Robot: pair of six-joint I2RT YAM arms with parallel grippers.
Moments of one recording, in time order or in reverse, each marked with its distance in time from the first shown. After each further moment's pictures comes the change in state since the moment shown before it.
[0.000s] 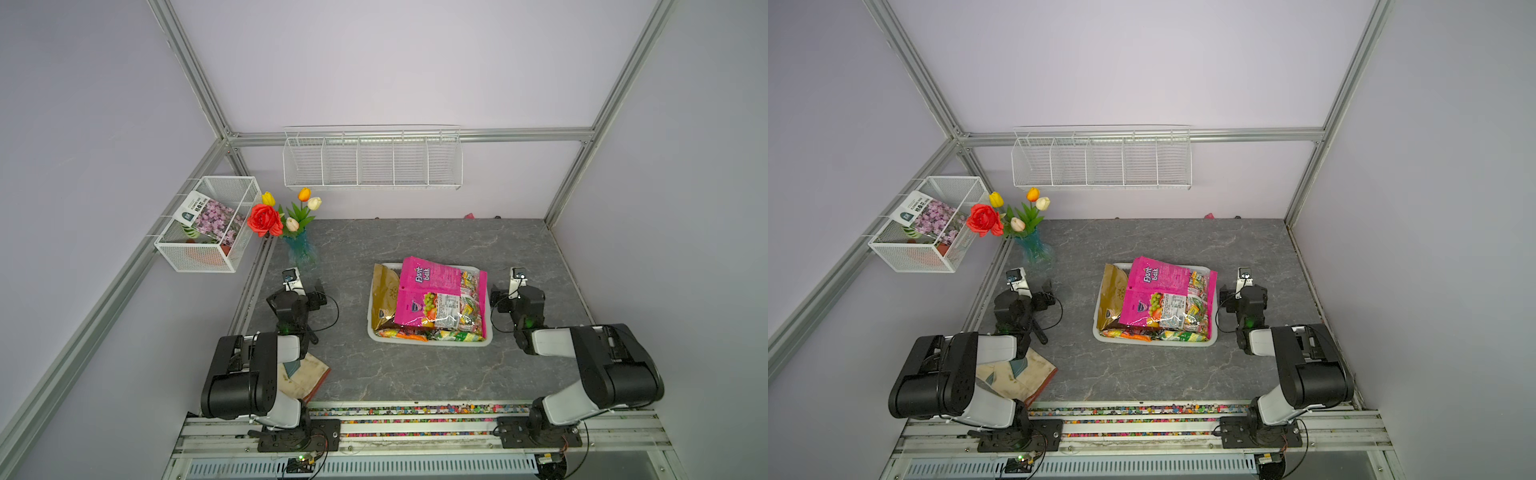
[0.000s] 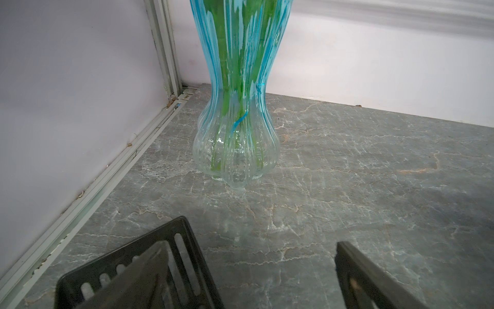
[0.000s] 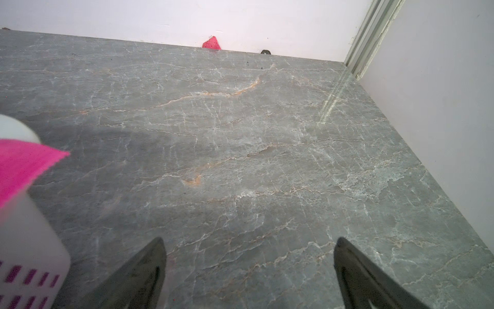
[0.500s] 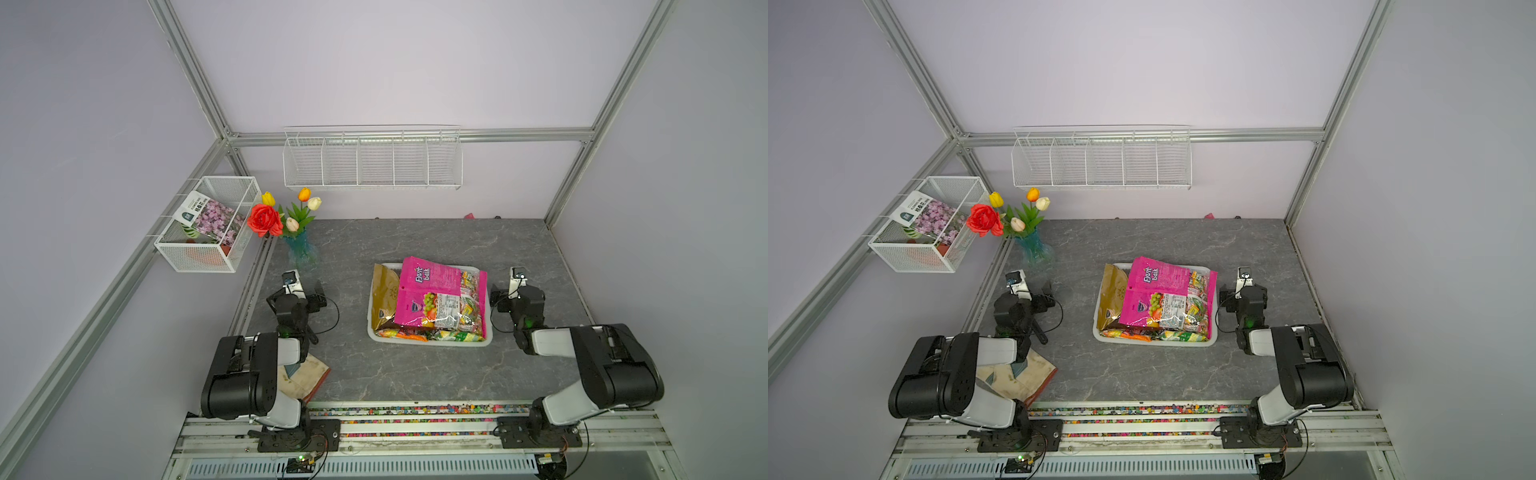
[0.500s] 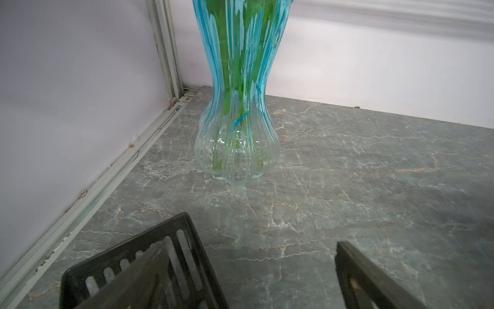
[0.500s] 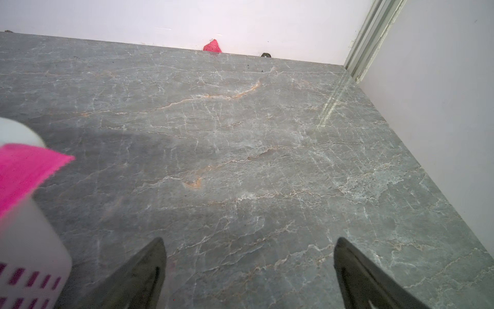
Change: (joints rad) left arm 0.000 0.000 -0.024 0.045 -0.003 -0.001; right arm 0.001 0.000 0.000 0.007 0.000 -0.004
